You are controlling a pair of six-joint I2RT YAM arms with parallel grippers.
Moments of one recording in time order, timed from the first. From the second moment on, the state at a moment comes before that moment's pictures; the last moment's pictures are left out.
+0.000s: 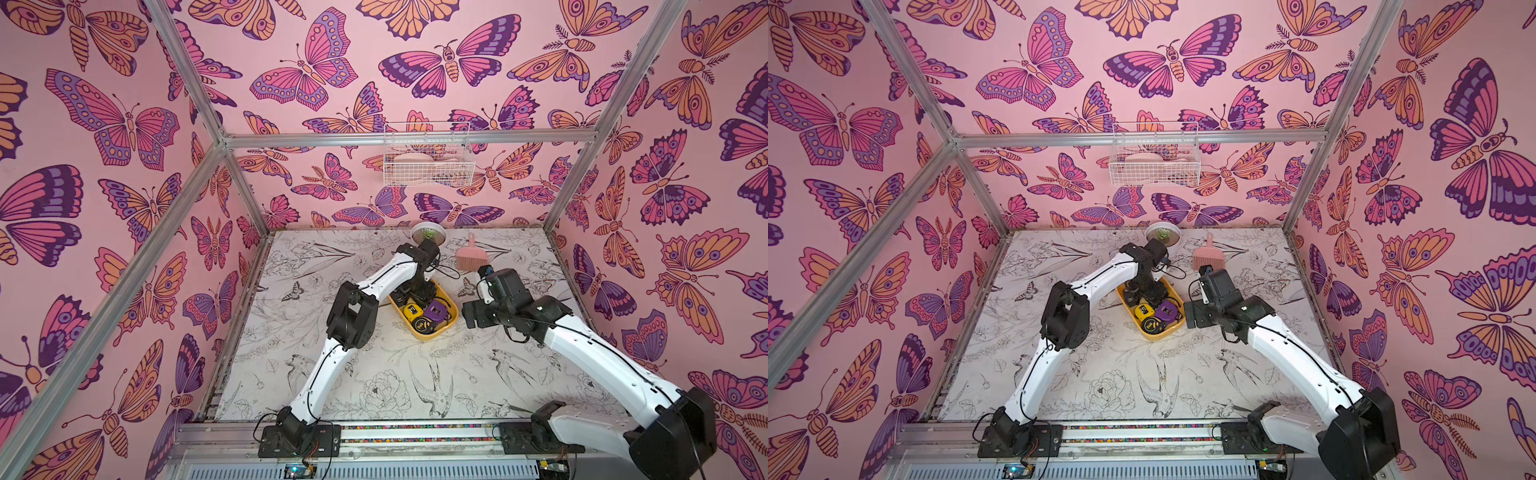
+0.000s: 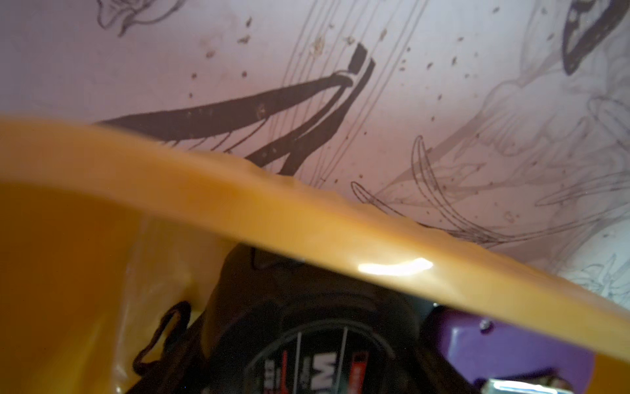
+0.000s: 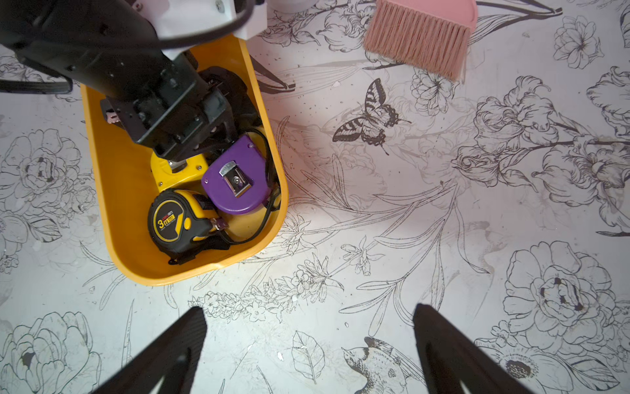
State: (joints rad) left arm -0.66 2.50 2.27 -1.13 0.08 0.00; right arm 0.57 1.19 0.96 -0.73 0.10 0.24
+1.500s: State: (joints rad) left arm -0.66 2.14 1.89 -0.94 0.25 0.03; right arm 0.25 1.76 1.02 -0.02 -0.92 0.58
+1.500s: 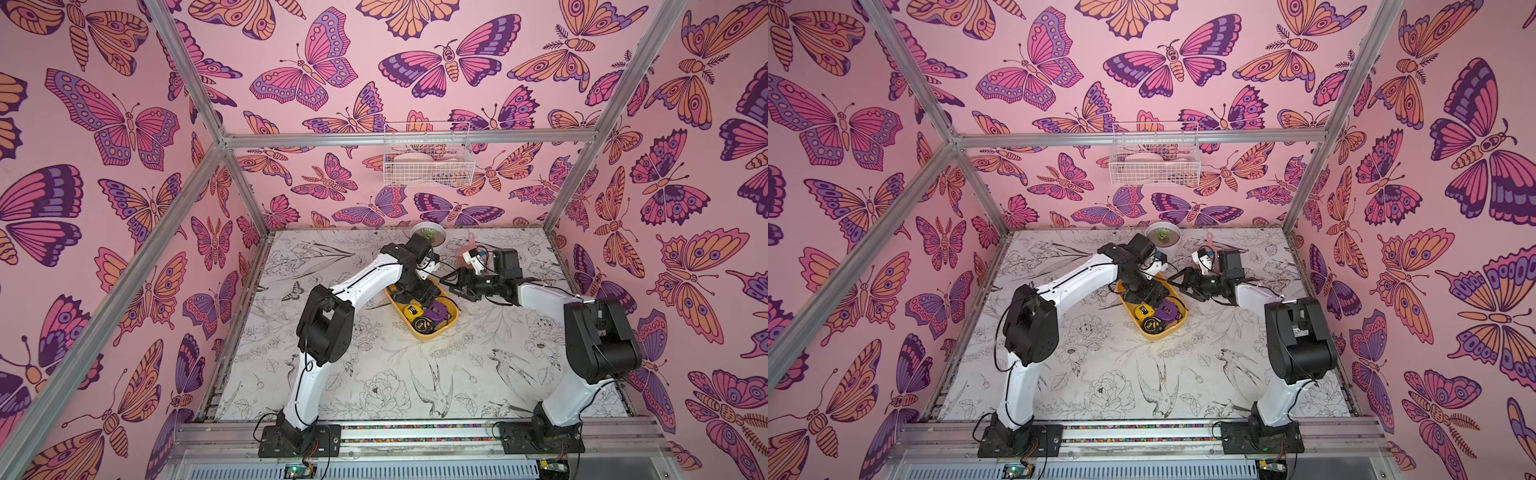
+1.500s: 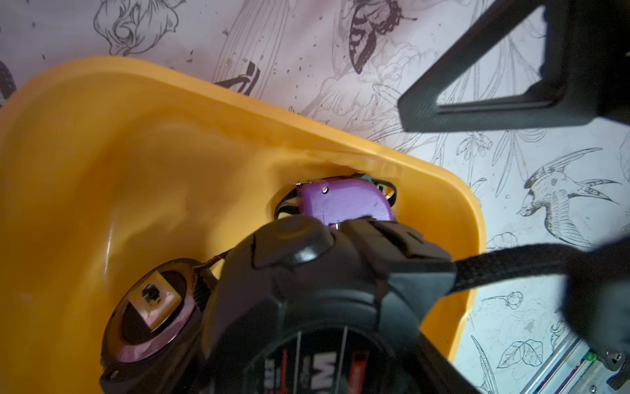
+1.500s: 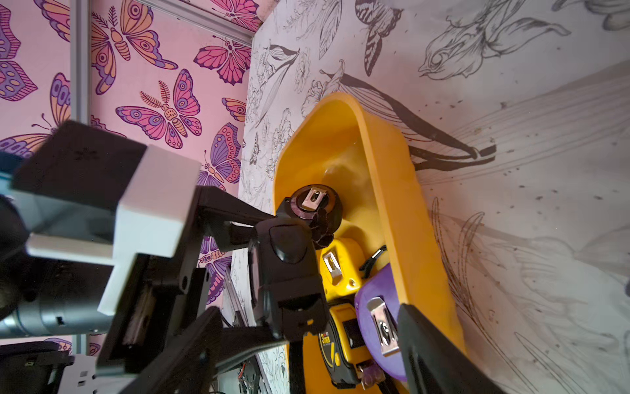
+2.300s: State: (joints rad) left arm -0.64 2.11 1.81 -0.82 0.33 0.02; right arm 0.29 1.87 1.07 0.12 -1.02 0.73
